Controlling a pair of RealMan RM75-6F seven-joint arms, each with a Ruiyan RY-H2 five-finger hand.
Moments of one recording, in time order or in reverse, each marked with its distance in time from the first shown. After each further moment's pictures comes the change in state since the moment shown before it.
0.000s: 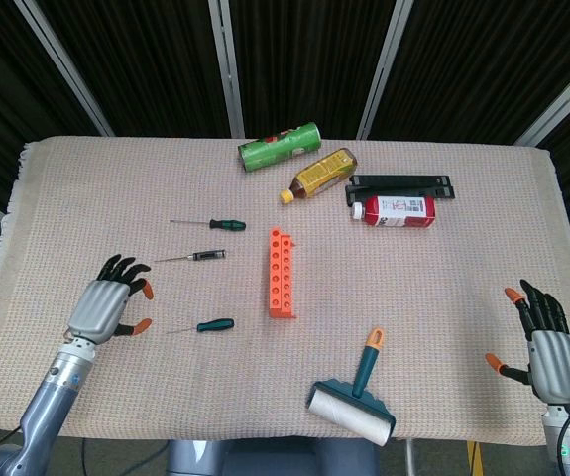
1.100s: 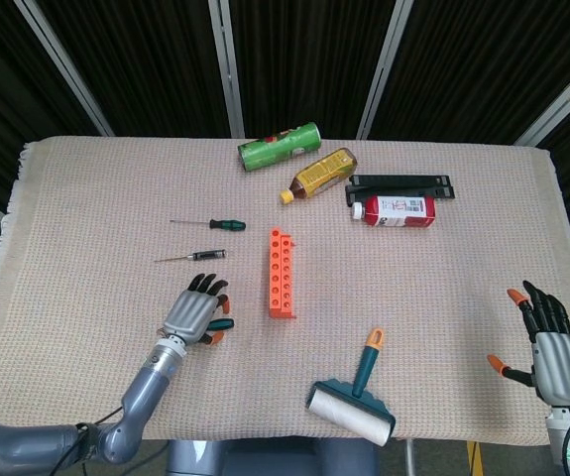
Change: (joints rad) left arm -0.261 -0.378 0.009 0.165 -0.371 -0.062 0.314; right arm -0.006 0.014 -0.003 -0.001 -0.008 0.003 0.030
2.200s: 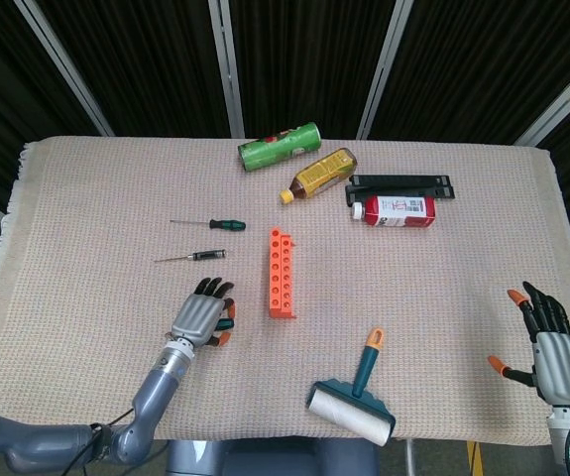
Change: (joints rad) left arm -0.030 -0.055 0.020 0.041 -0.023 0.032 -0.038; right arm 0.002 0.009 -0.003 0.001 0.006 -0.020 0.024
